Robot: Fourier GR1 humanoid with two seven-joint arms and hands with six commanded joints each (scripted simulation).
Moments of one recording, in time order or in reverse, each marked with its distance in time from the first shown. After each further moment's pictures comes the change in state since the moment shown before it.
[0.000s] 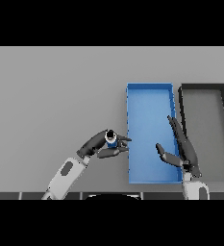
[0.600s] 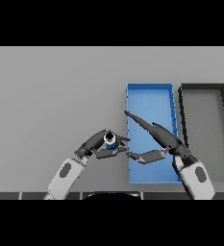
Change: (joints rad) left arm 0.019 -0.023 0.033 -0.044 -0.051 -0.036 0.018; right arm -0.424 -0.159 0.178 -0.121 -0.225 0.194 0.396
